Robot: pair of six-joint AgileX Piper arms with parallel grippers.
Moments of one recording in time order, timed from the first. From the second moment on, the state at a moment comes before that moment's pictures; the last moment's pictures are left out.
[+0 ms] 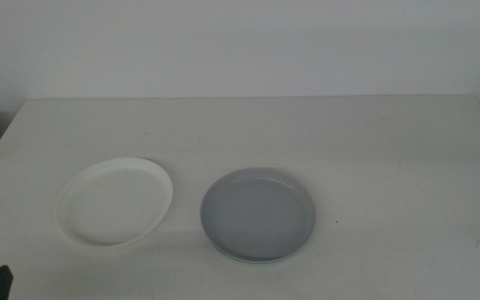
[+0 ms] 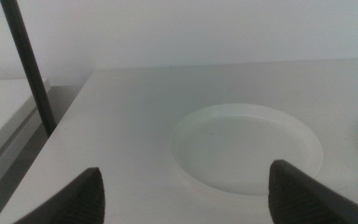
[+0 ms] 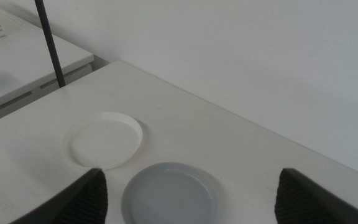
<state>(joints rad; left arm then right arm) 0.01 -0.01 0.03 -0.03 0.20 0.02 0.36 0.70 -1.11 0.37 0.85 -0.34</state>
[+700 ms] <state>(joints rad) 0.09 0.83 -0.72 -0.04 0.63 -0.10 0.36 0.70 -1.11 0.37 0.84 -0.34</state>
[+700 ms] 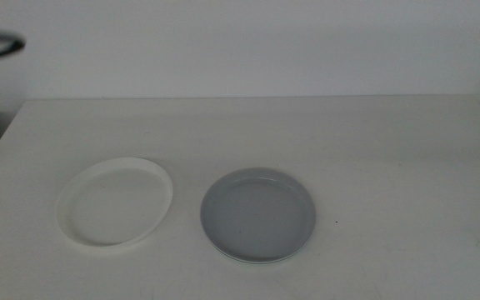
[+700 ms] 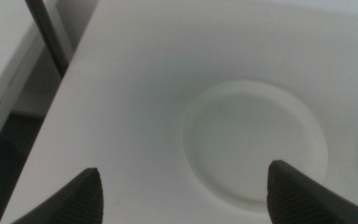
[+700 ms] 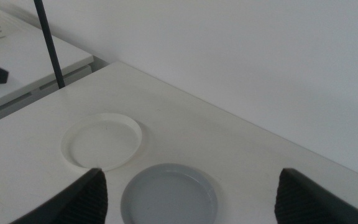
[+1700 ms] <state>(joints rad) 0.13 1.75 -1.21 -0.24 0.73 0.19 0.36 0.70 -1.11 0.37 0.84 -0.34</state>
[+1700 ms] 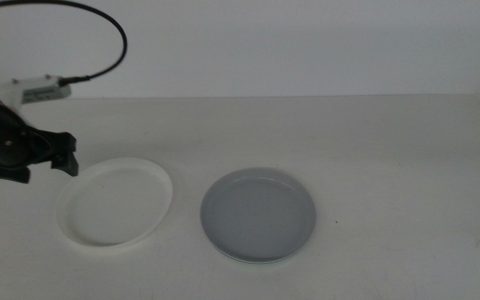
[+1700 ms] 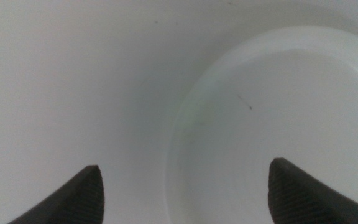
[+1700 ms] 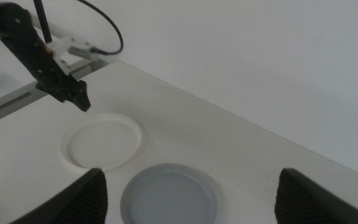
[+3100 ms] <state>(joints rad) -0.10 1.65 -1.28 -0.34 0.85 0.18 0.36 0.70 -1.11 0.37 0.84 -0.34</state>
